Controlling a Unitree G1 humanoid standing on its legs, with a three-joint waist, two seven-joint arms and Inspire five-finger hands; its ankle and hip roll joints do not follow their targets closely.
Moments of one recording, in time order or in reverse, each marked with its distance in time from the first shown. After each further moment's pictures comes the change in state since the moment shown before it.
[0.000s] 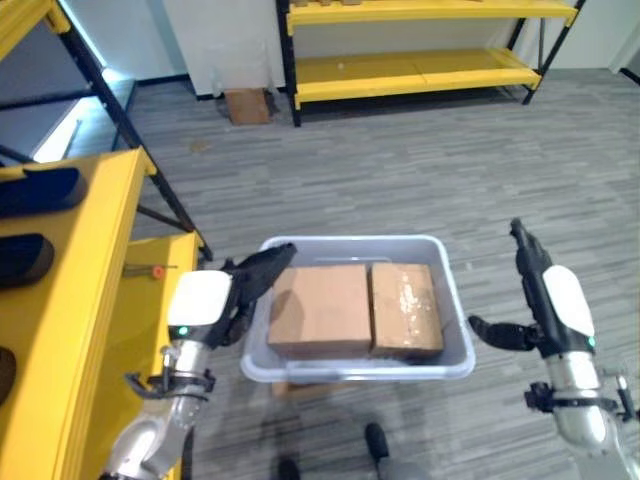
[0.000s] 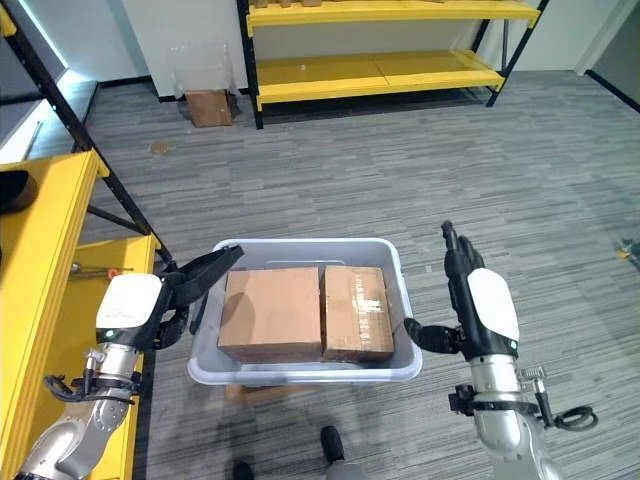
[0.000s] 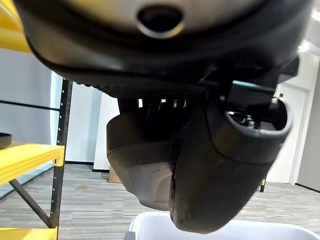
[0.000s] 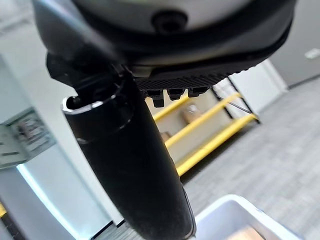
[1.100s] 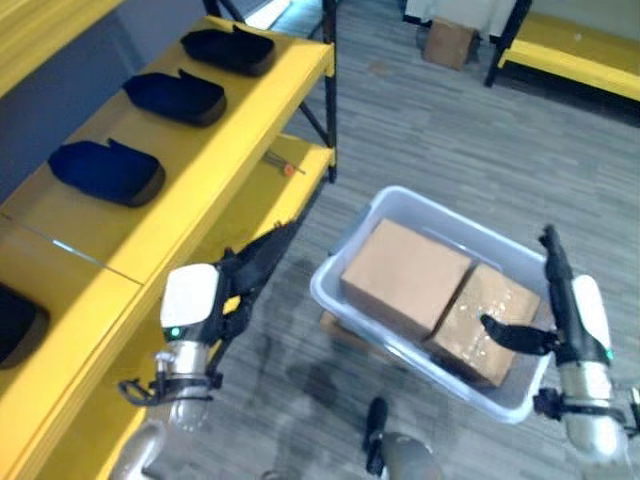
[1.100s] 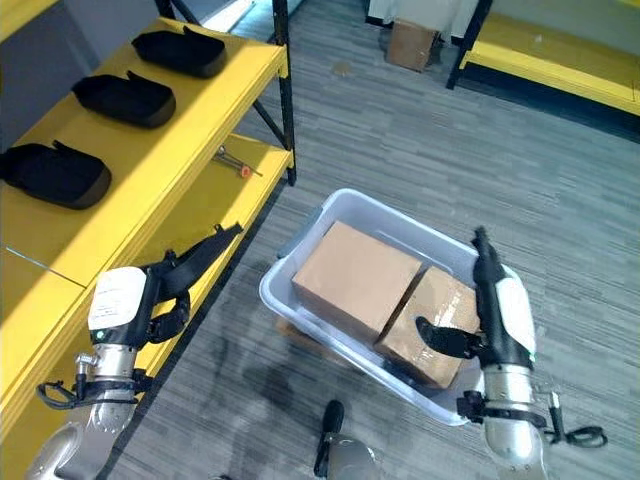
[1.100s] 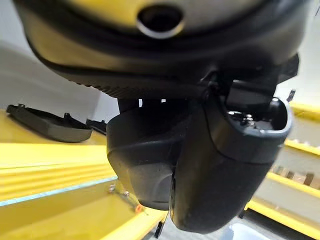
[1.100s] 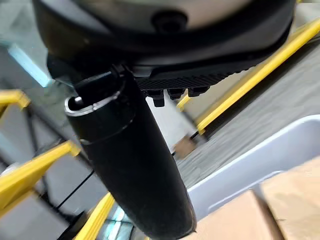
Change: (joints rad) left arm -0.079 -0.061 0.008 -0.019 -0.117 0.000 0.057; right arm 0.016 0.046 -0.087 0.032 0.111 -0.017 -0.038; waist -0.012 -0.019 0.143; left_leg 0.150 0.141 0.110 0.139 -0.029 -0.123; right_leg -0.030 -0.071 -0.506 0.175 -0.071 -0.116
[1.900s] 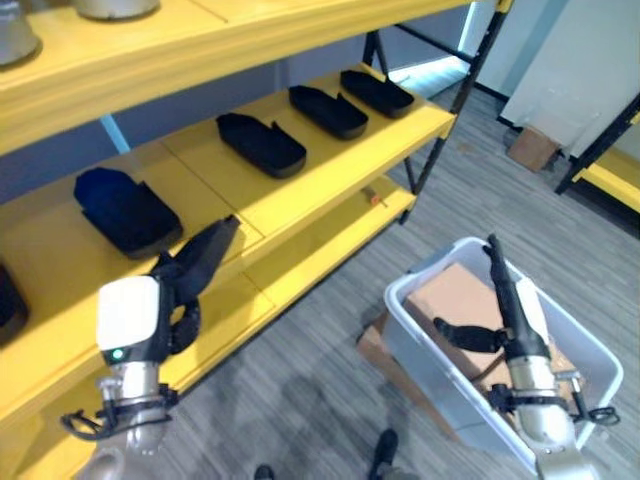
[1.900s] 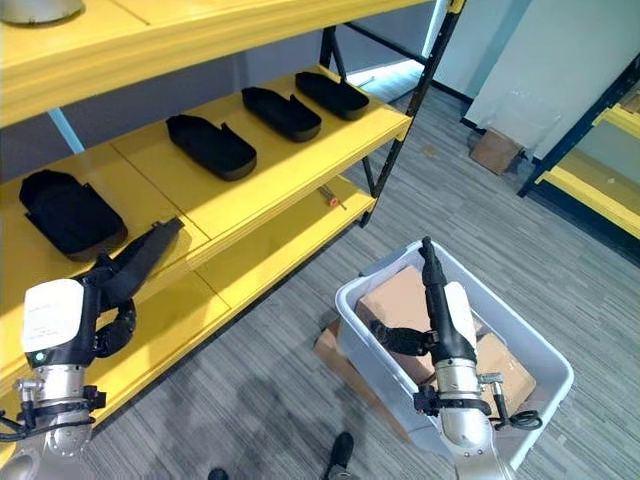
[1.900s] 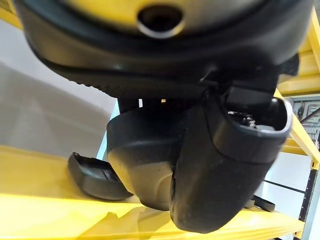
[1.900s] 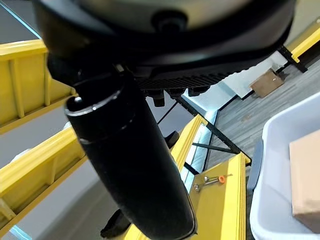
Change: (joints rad) left arm 0.165 0.059 0.164 -0.045 0.007 0.019 0.095; right arm -0.143 0.059 0.196 0.057 0.004 0.004 0.047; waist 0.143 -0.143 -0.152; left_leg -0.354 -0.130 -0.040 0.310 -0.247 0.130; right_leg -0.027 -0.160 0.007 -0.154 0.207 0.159
